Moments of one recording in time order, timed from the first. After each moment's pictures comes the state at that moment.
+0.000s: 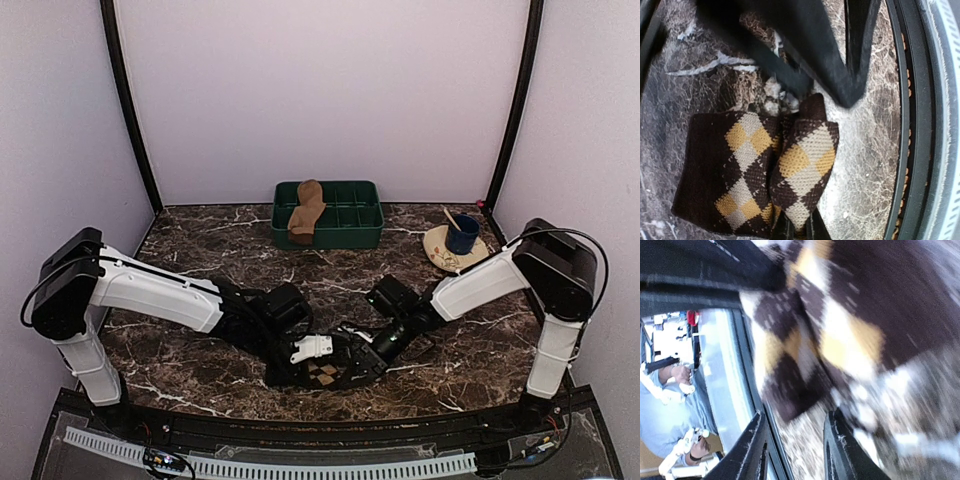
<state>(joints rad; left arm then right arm) -1.11 1.74 0.99 -0.40 0.26 0.30 0.90 1.88 0.88 -0.18 -0.91 0.19</state>
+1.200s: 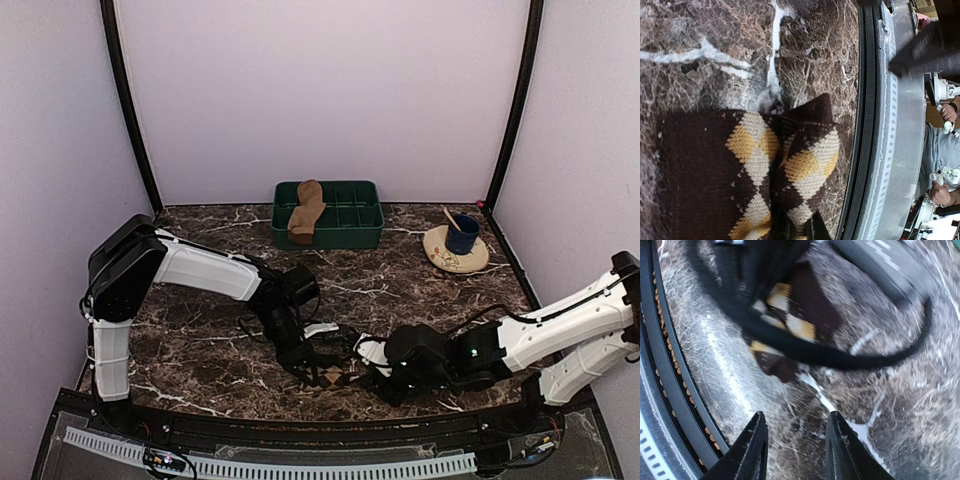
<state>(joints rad) -0.93 2.05 1.29 -0.72 0.77 0.28 1.33 1.33 0.58 -0.08 0.21 0.24</state>
